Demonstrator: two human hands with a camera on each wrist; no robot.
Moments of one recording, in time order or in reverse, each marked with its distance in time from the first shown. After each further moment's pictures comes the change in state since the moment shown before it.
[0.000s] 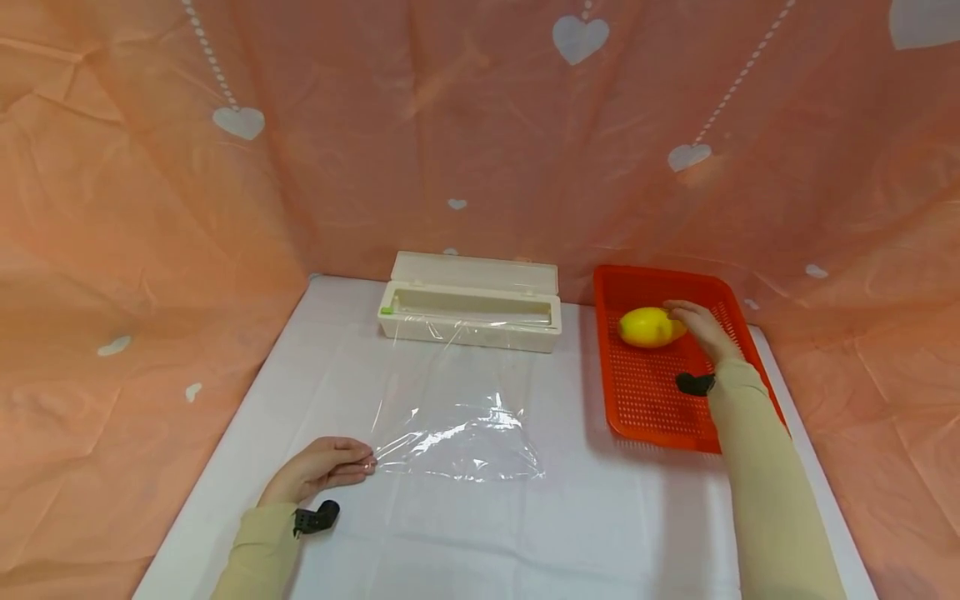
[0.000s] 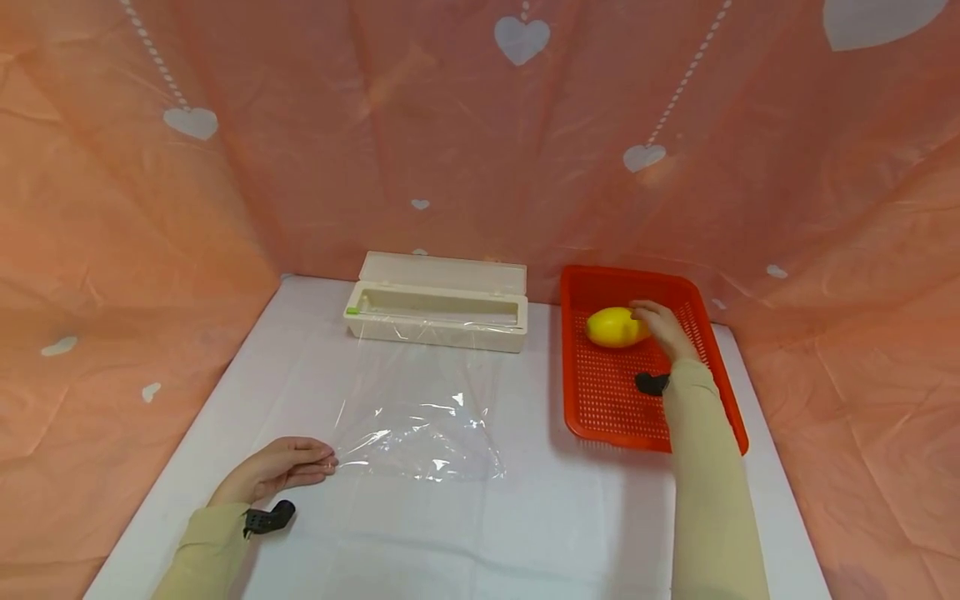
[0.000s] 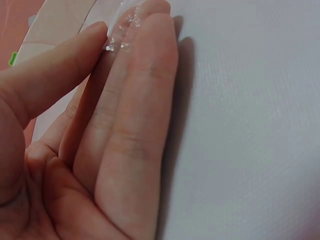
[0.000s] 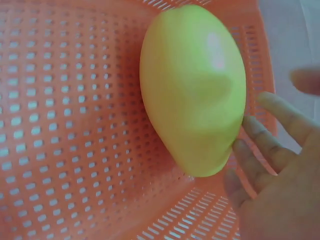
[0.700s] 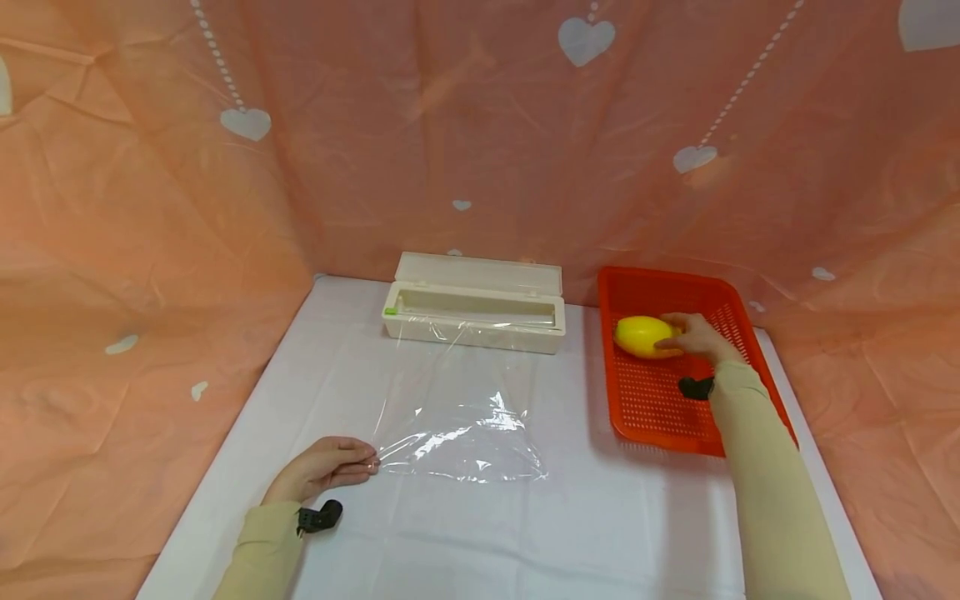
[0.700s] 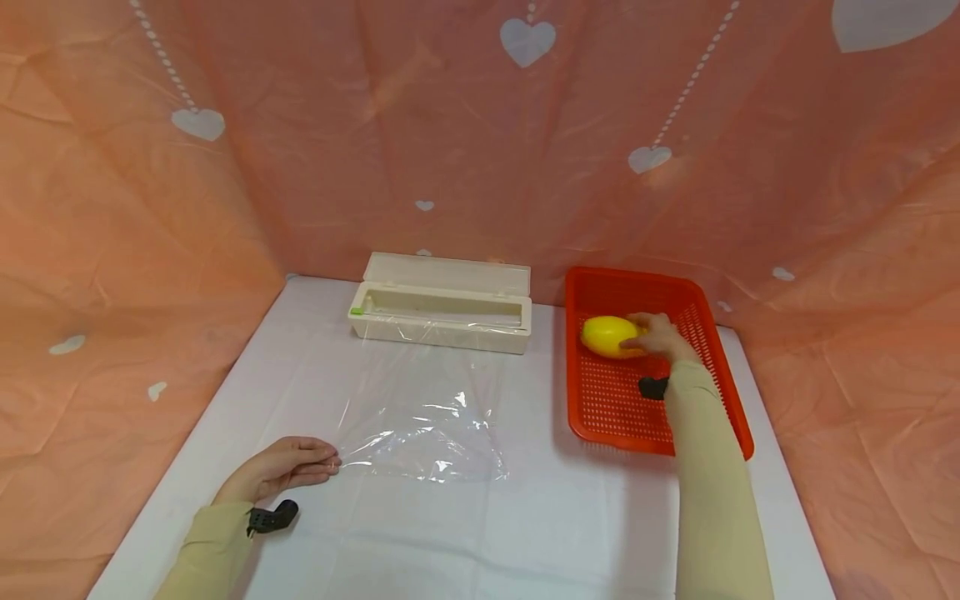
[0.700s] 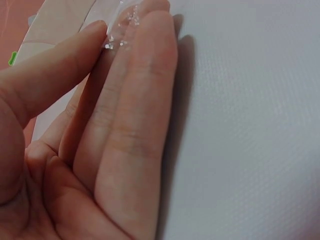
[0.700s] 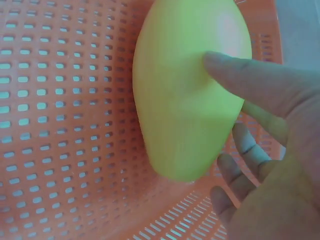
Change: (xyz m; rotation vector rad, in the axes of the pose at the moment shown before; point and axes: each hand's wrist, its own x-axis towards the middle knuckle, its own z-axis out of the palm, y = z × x) left_hand 0.002 -0.004 -0.004 -0.029 -0.015 0.003; right_hand 0.003 0.000 0.007 -0.324 -0.090 0.024
